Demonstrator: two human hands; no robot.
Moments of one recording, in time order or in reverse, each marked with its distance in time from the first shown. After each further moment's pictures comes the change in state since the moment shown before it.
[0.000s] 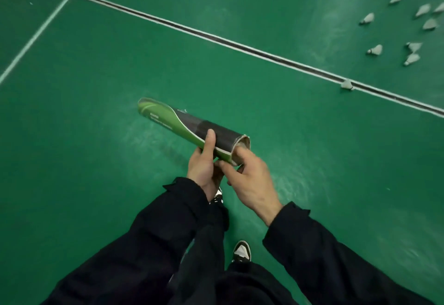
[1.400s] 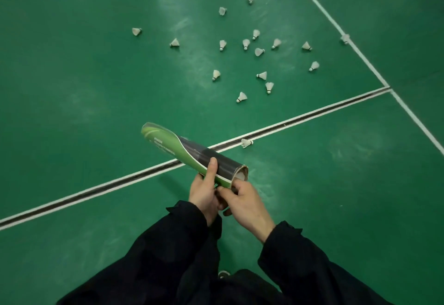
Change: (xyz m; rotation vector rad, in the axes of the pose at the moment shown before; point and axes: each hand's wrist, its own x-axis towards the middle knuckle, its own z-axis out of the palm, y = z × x) left_hand 0.357 0.112 0.588 0.646 -0.511 -0.270; right_hand 0.449 0.050 -0.416 0.461 0.537 0.538
